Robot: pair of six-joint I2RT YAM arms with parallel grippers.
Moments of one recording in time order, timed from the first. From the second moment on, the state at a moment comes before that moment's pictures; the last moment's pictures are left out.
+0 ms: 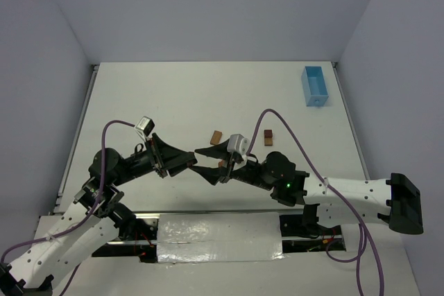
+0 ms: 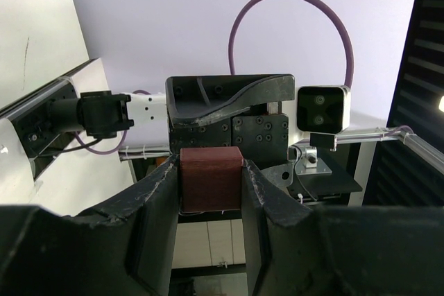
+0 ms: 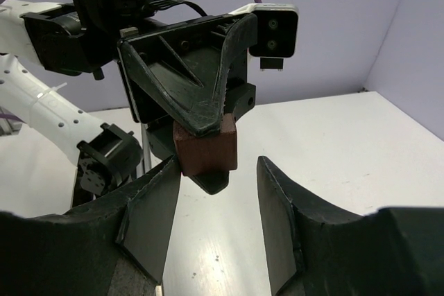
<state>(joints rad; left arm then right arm) -0.61 0.48 0.52 0.08 0.52 -1.58 1.26 1.01 0.62 0.66 -0.01 -0.04</state>
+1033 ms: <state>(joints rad) -0.61 0.48 0.61 -0.14 0.41 -1.45 1.21 1.02 0.67 0.53 0.01 0.02</state>
